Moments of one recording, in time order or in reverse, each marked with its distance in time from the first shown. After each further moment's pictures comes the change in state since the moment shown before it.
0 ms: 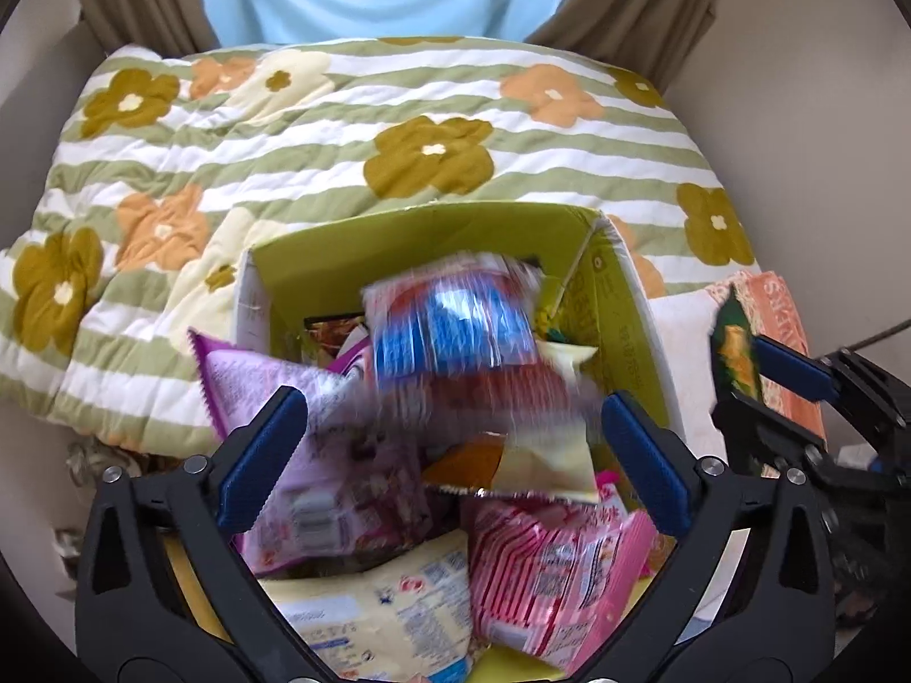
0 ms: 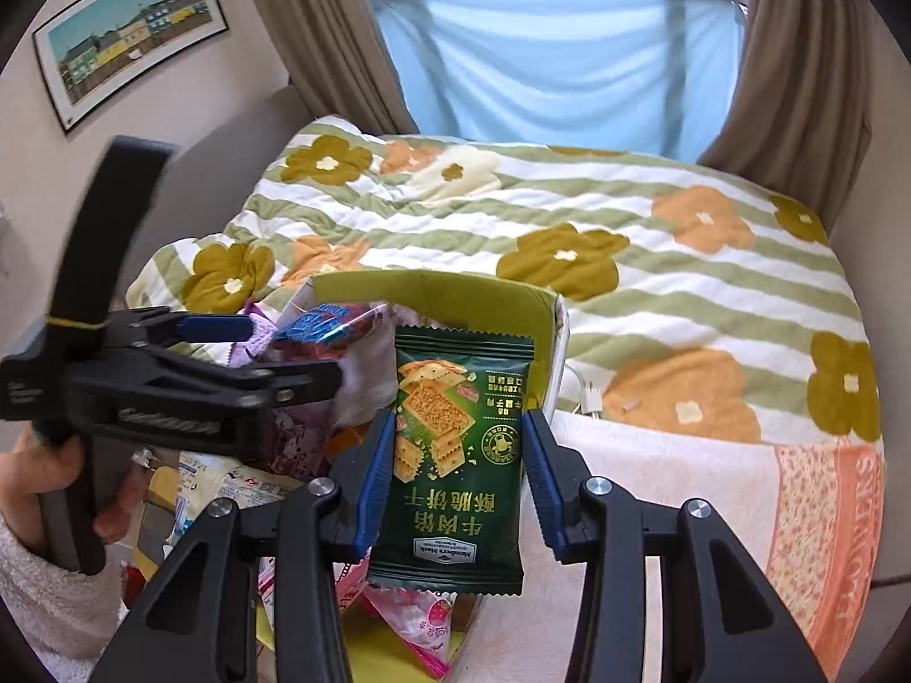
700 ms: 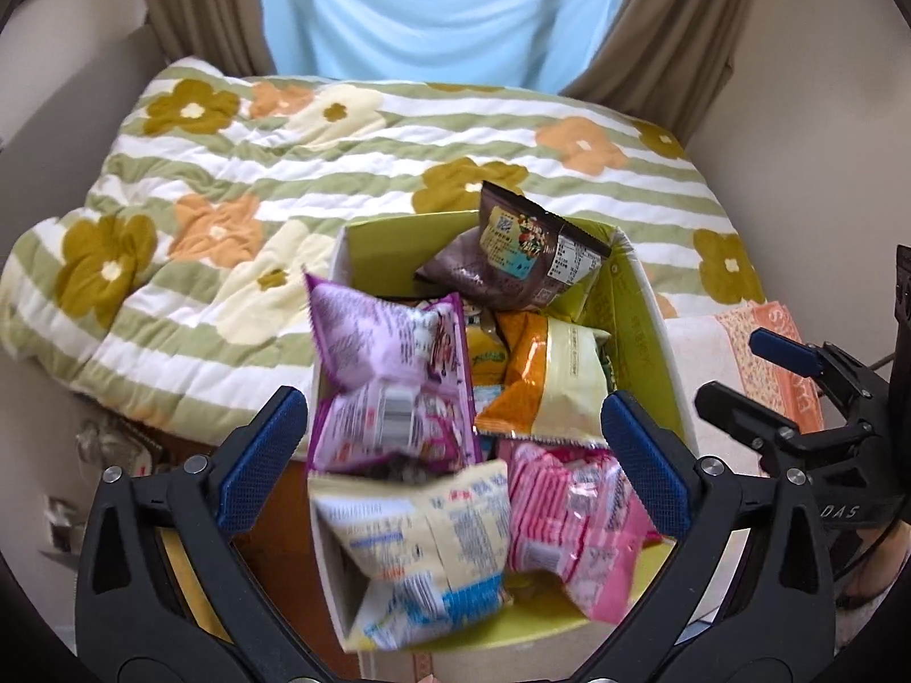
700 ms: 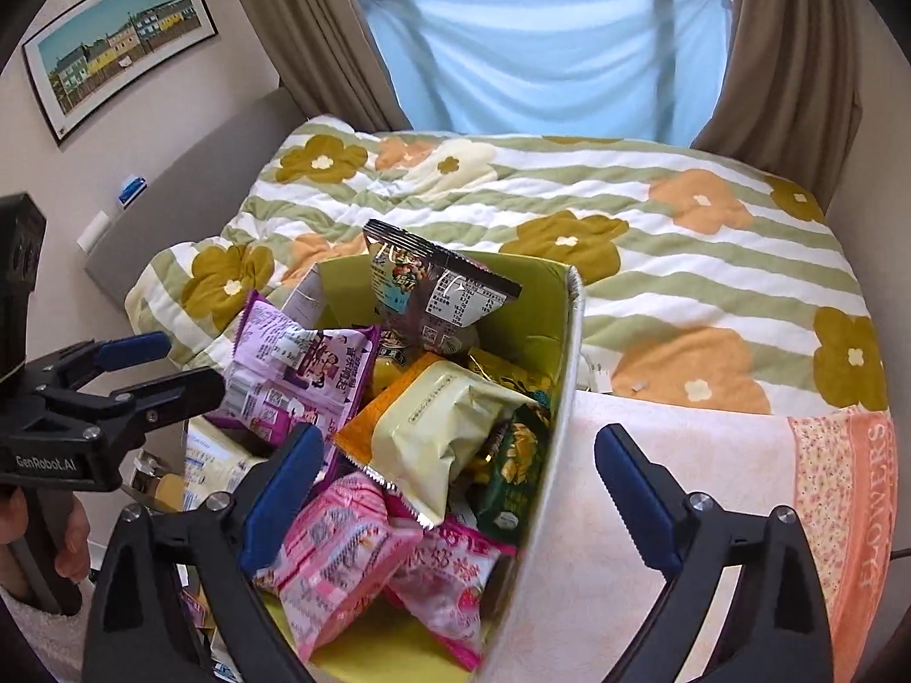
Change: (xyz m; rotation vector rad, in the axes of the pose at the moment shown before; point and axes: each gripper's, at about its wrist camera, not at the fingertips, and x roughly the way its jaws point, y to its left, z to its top) left arm -0.064 0.015 -0.062 -0.081 -0.150 0.071; right arm -0.004 0.008 -0.016 0.031 -0.011 0.004
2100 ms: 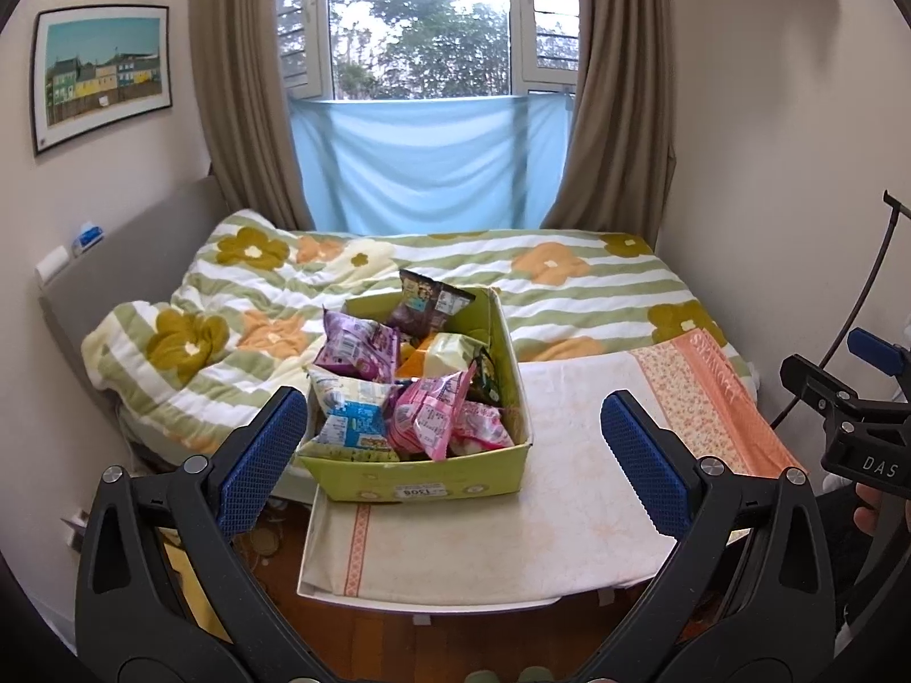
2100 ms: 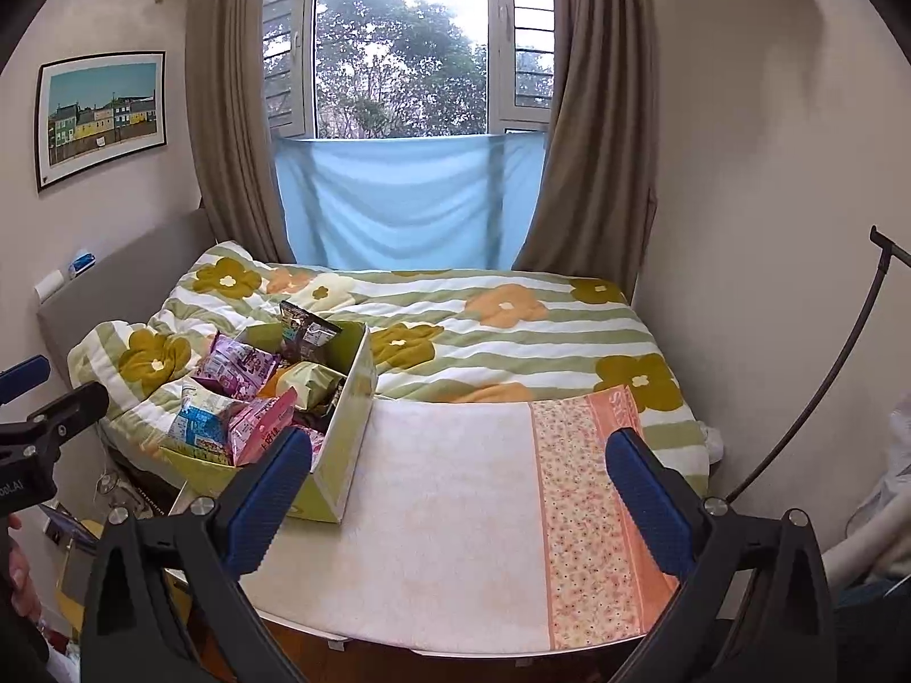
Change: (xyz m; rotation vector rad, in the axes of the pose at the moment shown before) left arm -0.226 -0.160 -0.190 0.088 -0.435 0.122; right arm -0.278 -0.018 -0.177 0.045 -0.387 -0.368
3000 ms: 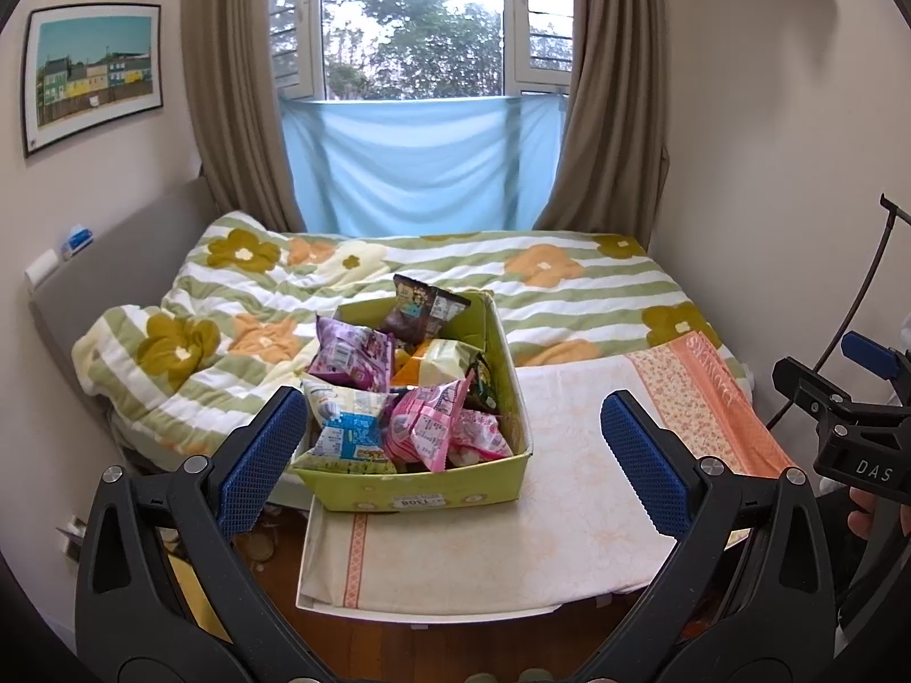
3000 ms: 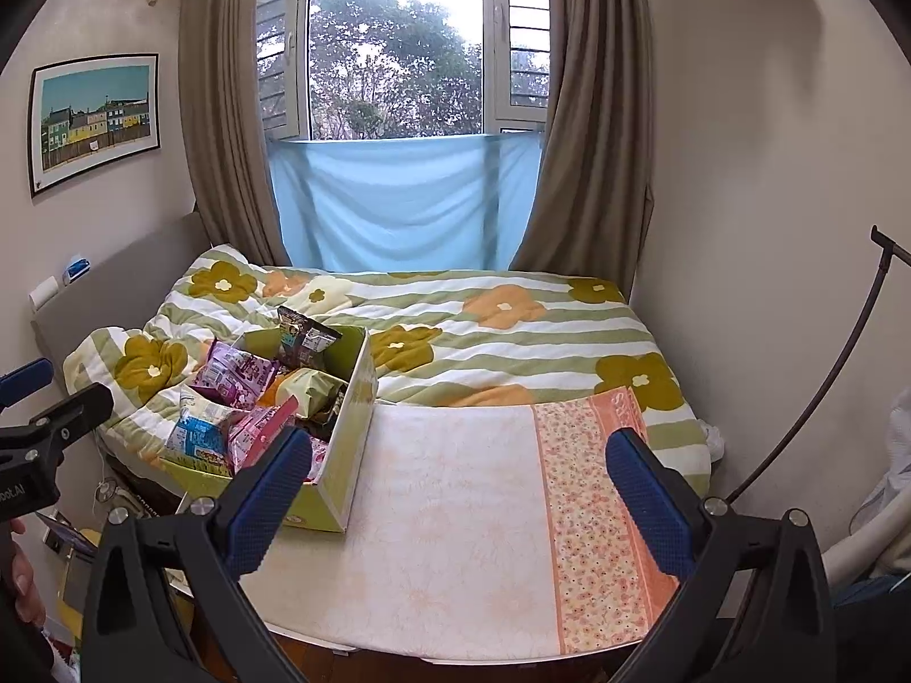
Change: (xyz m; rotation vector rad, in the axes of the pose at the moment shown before) left arm 0.011 0.007 0.004 0.000 -0.001 -0.024; right arm 0.003 0.003 0.006 0.015 0.003 -0.009
